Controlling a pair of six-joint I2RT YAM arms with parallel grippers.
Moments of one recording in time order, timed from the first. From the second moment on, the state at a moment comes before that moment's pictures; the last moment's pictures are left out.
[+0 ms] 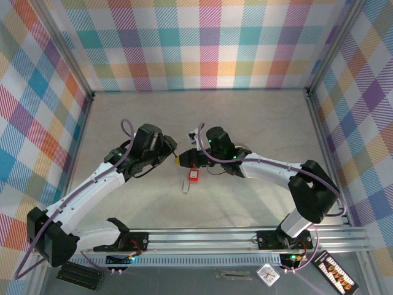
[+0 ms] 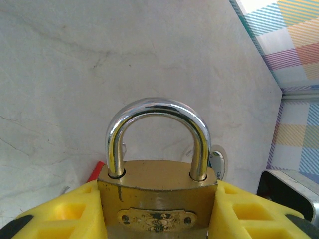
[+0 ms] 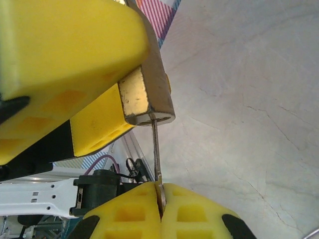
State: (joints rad) left arm -0.62 1.15 1.02 -0.61 -0.08 -1.21; right arm 0.80 1.59 0.97 0.18 -0.65 0.81
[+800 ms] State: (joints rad) left arm -0.64 1.14 0.94 -0.53 -0.08 -1.33; right arm 0.81 1.58 1.02 0.03 -0.63 0.80
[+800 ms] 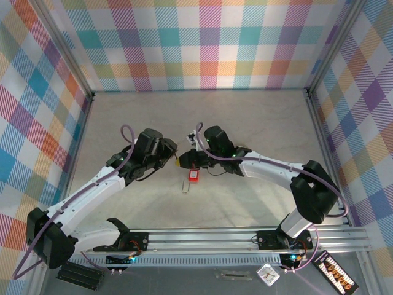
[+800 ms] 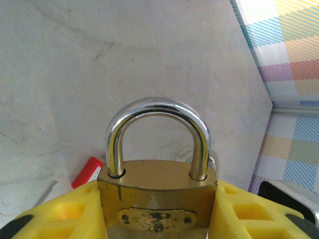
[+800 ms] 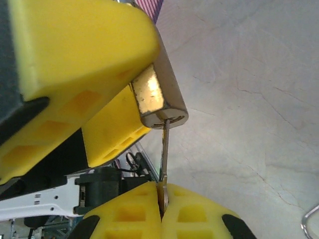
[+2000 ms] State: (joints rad) left arm -0.65 1.10 0.87 -0.32 0.03 -1.33; right arm 0.67 1.54 0.82 0.42 -0.90 0.98
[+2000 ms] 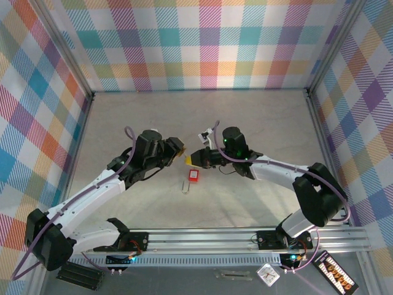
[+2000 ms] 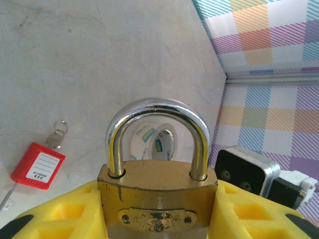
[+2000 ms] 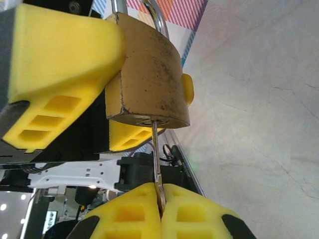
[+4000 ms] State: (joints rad) left arm -0.64 1.14 1.12 -0.63 -0.04 -1.23; right arm 0.81 1.41 0.77 0.30 -0.53 0.84
